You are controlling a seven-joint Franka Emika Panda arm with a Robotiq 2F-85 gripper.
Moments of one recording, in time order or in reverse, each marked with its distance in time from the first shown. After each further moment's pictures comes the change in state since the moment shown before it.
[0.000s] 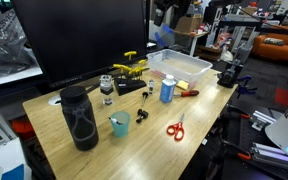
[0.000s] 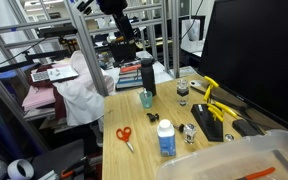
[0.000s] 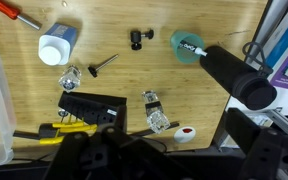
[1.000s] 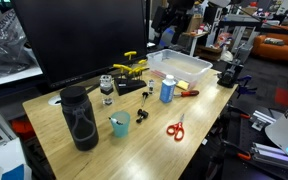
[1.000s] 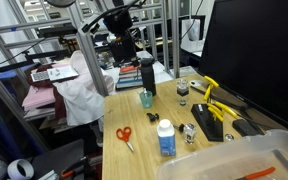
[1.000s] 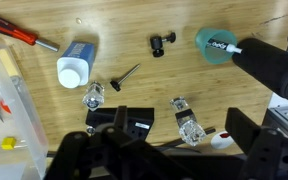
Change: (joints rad) arm -0.007 0.054 0.014 -0.070 -0.107 0.082 0.218
